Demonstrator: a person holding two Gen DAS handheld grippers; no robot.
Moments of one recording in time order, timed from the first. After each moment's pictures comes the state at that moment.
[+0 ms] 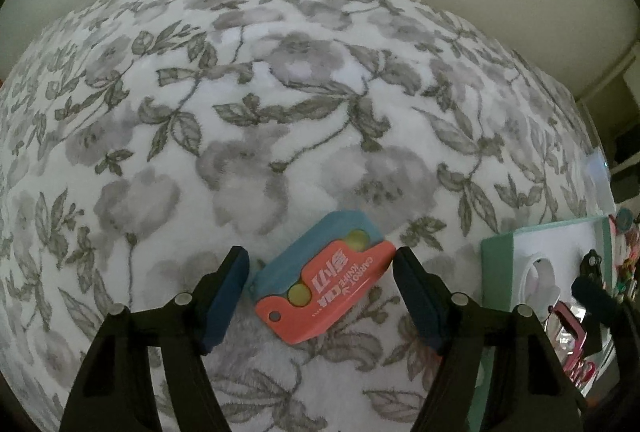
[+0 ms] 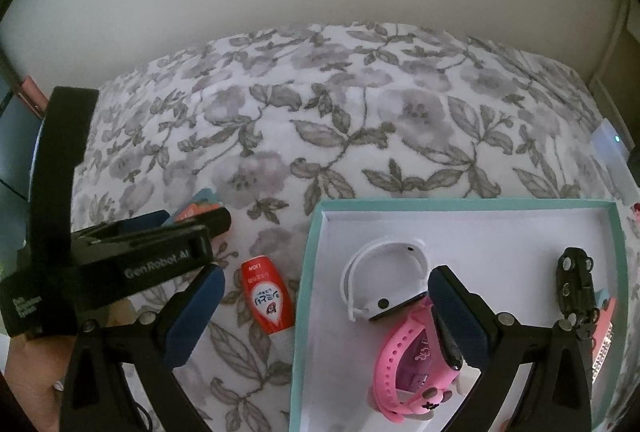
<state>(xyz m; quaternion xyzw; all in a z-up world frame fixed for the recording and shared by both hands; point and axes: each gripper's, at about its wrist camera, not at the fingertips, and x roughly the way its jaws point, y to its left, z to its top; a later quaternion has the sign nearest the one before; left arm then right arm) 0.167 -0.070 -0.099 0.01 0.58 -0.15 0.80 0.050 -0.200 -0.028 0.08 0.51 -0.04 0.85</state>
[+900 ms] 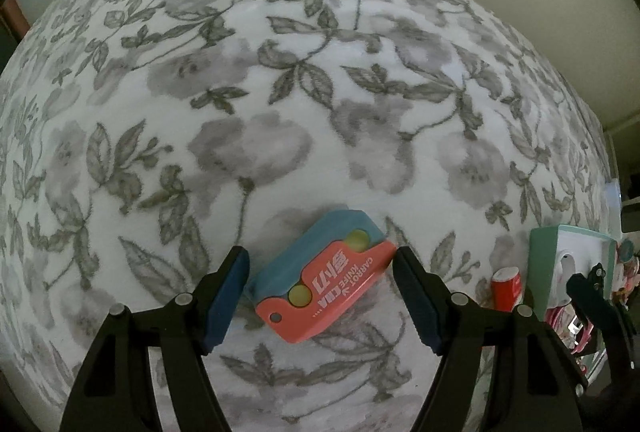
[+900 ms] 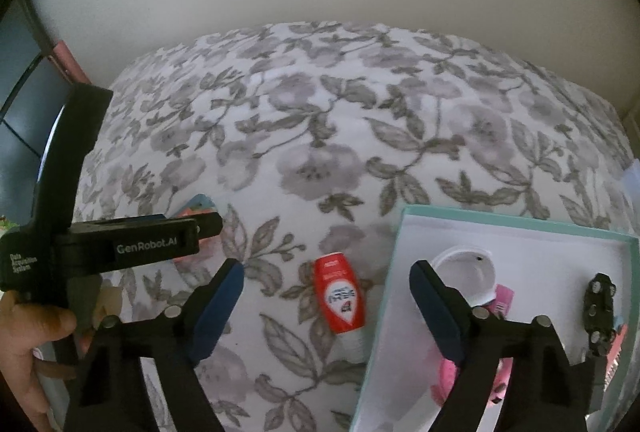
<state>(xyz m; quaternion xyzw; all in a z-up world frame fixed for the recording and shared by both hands) 0.168 0.011 -0.106 -0.04 0.63 -0.09 0.77 0.058 -0.155 -0.028 0.06 0.52 0.03 0.85</state>
